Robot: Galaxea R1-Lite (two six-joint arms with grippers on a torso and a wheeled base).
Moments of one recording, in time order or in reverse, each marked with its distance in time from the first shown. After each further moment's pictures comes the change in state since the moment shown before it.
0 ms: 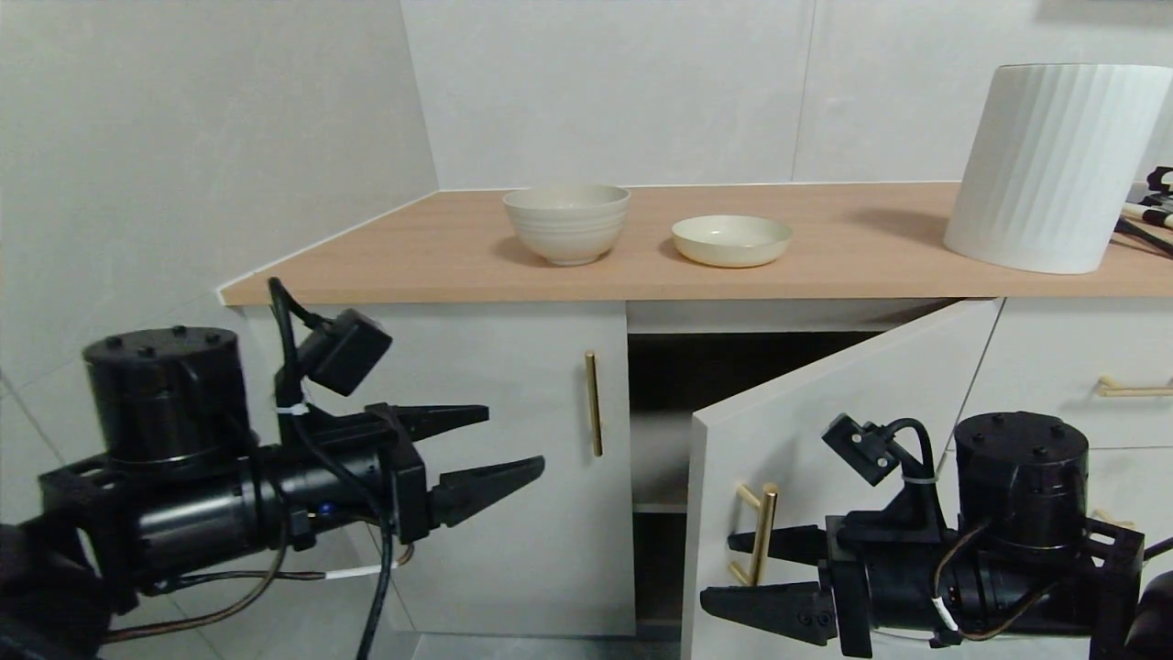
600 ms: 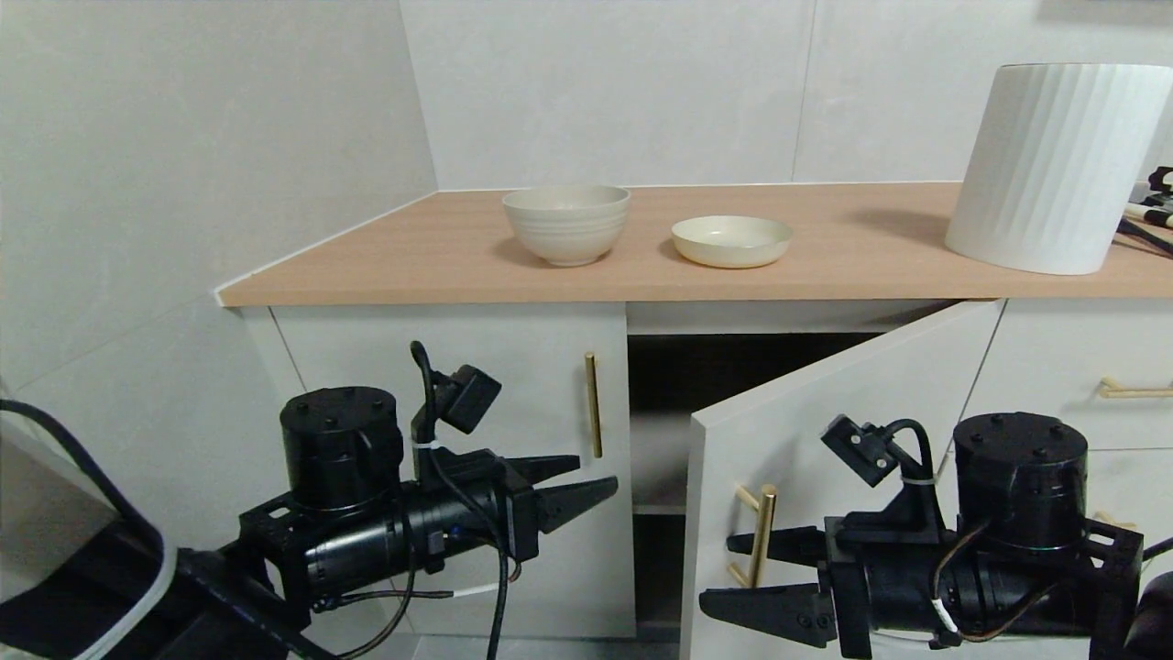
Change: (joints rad) left arm -0.143 0.288 0.051 -0.366 0.070 -0.233; right arm -0.001 0.002 0.000 0.001 0.000 0.000
